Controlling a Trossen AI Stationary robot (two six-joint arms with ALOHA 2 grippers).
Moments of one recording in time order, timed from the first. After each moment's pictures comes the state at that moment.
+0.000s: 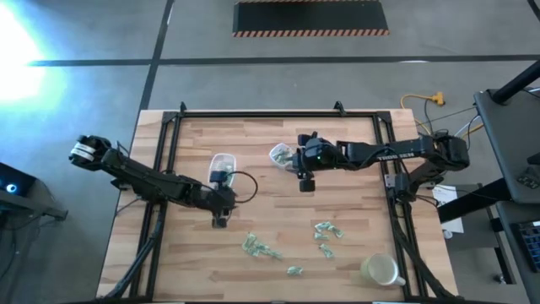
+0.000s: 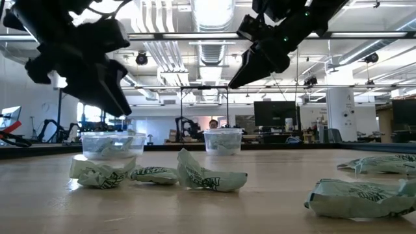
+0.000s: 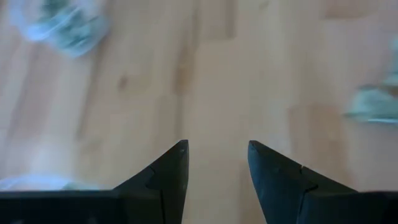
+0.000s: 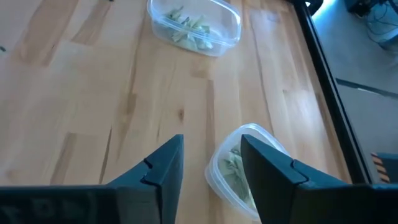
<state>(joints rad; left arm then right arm) -0.31 1.24 0.62 -0.26 -0.35 -0.17 -0.12 1.49 0.93 -0.11 0.07 -0.29</state>
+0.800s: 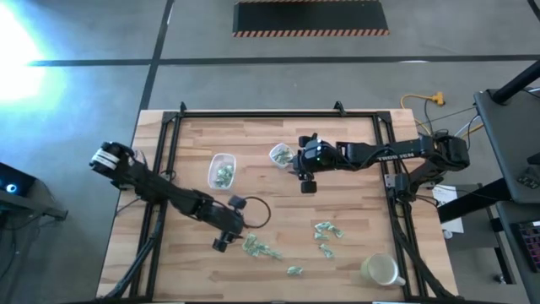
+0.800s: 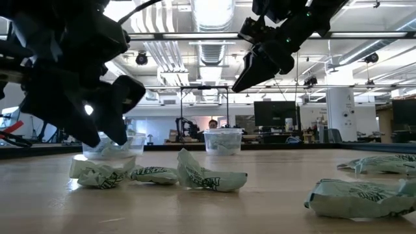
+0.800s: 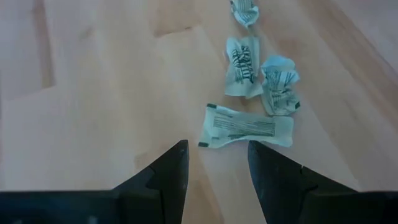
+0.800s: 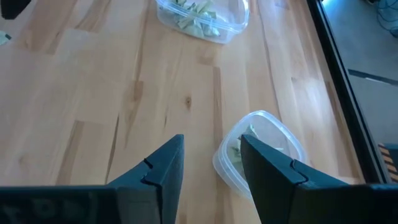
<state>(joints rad) -0.39 1.52 0.63 0.10 -0.03 -0.01 -0.12 1.49 0.93 -0.16 0.07 -0.27</state>
